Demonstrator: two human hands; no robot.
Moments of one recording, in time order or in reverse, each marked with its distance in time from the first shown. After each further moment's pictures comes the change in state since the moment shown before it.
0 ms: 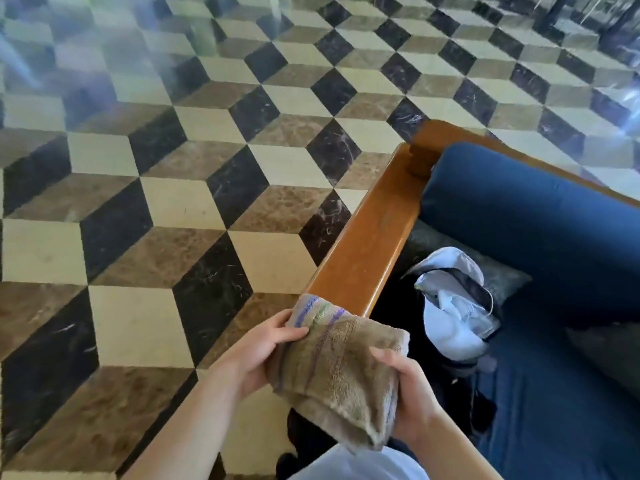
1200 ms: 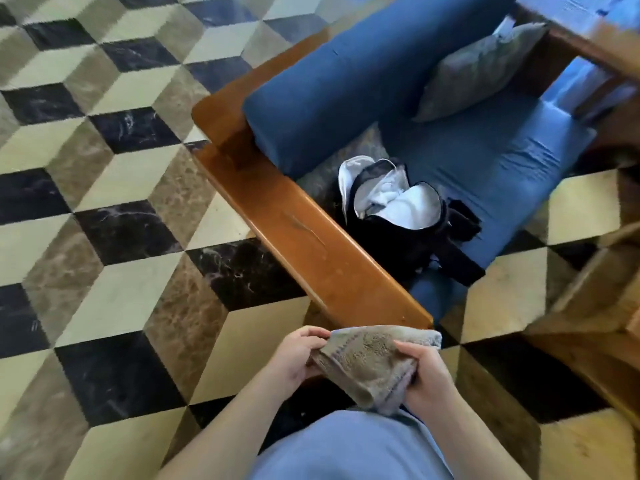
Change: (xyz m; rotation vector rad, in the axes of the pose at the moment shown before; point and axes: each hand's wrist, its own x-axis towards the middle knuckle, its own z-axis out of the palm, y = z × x) left_hand 0.235 0.225 -0.055 1.125 -0.332 -0.427; right_hand 0.245 0.009 0.136 1.267 0.907 -0.646
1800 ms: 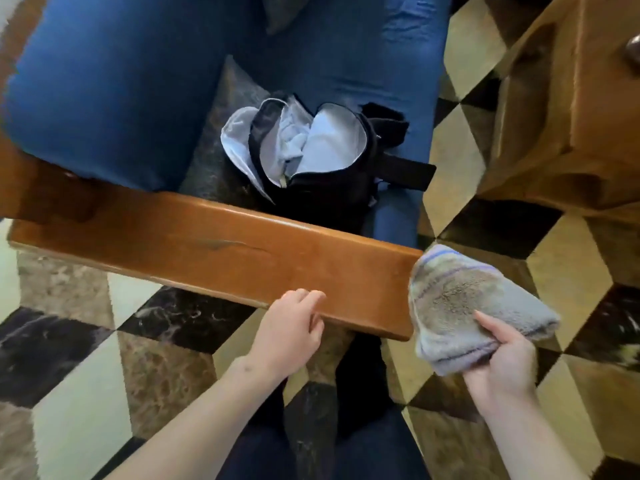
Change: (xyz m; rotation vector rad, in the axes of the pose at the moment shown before) left_hand 0.121 0.084 -0.010 1.547 -0.352 0.922; right_hand 0.030 0.026 -0.022 0.640 0.526 -0.676
